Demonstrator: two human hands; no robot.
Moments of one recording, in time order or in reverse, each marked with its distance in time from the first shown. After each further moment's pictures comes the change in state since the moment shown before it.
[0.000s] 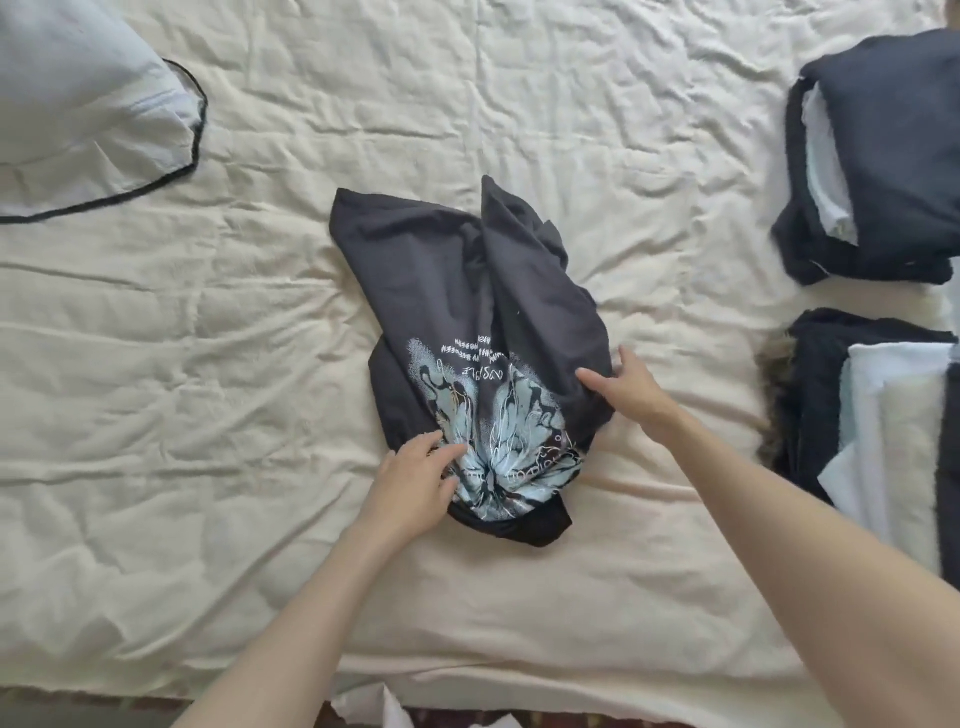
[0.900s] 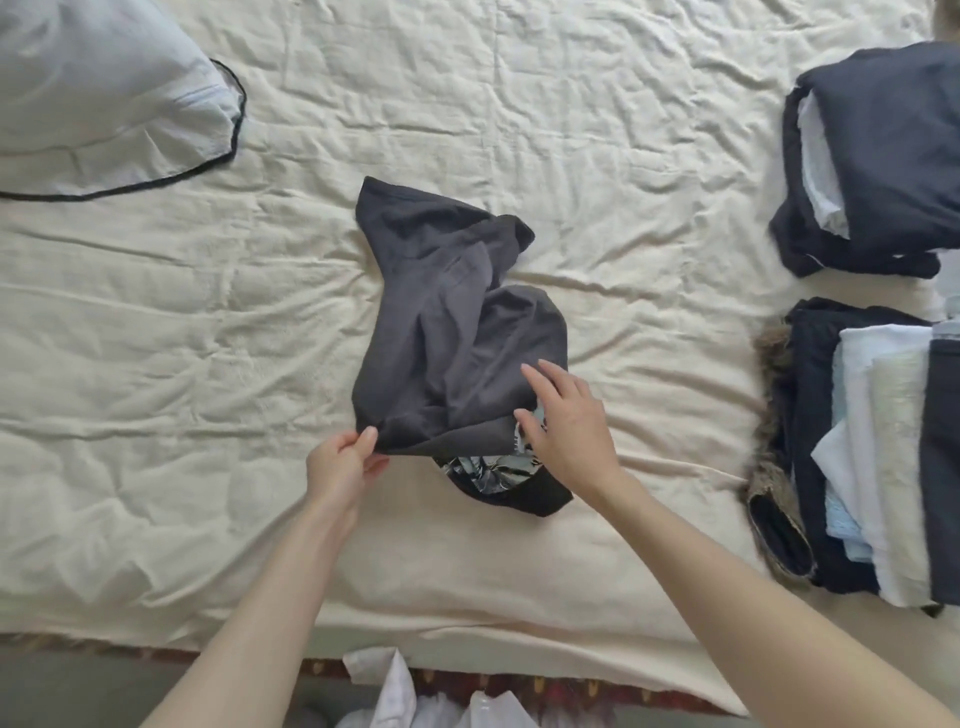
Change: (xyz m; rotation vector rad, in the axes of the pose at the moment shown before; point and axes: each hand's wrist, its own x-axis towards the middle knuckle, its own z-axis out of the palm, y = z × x) left_hand -0.047 -0.038 -0.014 -1.372 0.417 -0.644; right_hand -0.100 0.011 0.074 -0.669 0.163 -0.642
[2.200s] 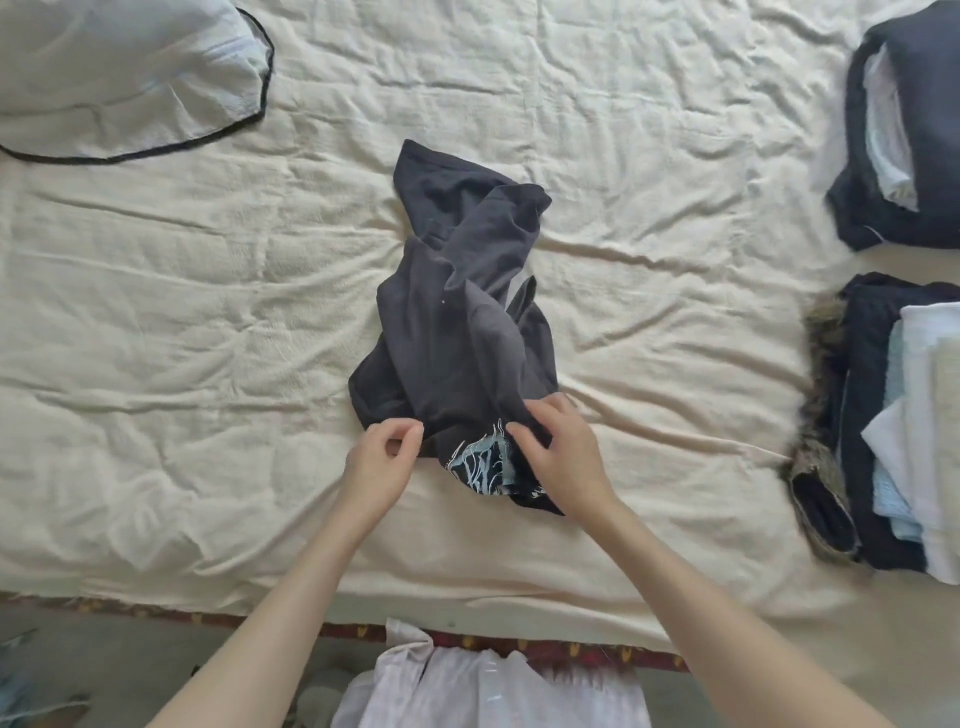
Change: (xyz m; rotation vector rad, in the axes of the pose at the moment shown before) left_hand 0.004 -0.016 -0.038 0.622 -0.126 0.378; right_hand -0.029 -0.052 0.043 0.473 0.065 0.078
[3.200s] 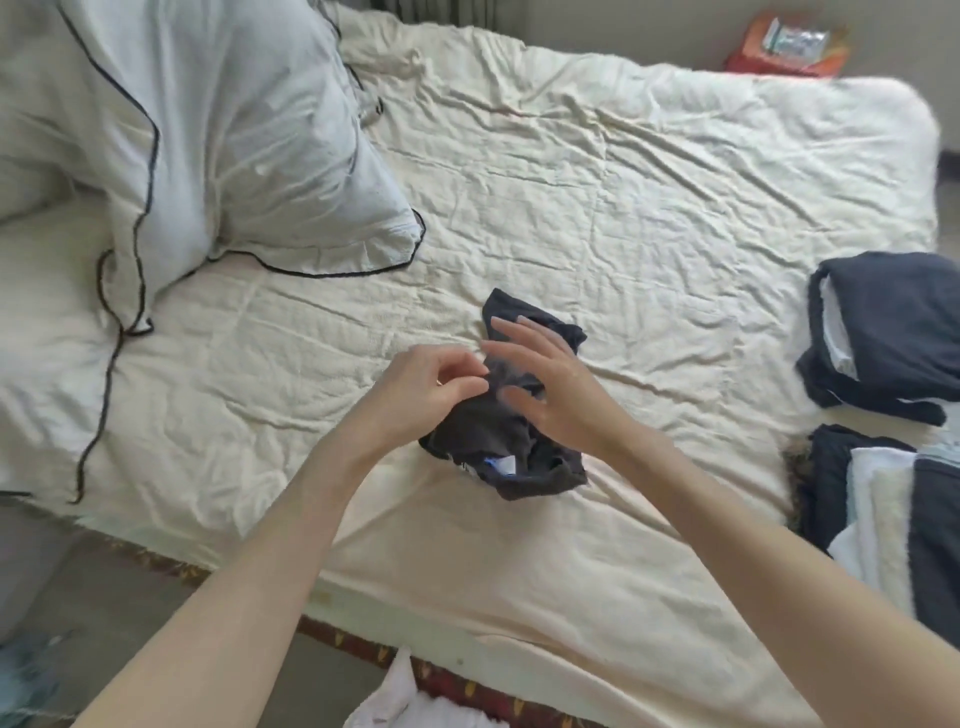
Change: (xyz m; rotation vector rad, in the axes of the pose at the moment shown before) left_hand -0.130 0.177 -0.136 0.020 0.017 0.515; right_hand -0.005 -0.189 -0.111 -0.217 -0.258 -0.705
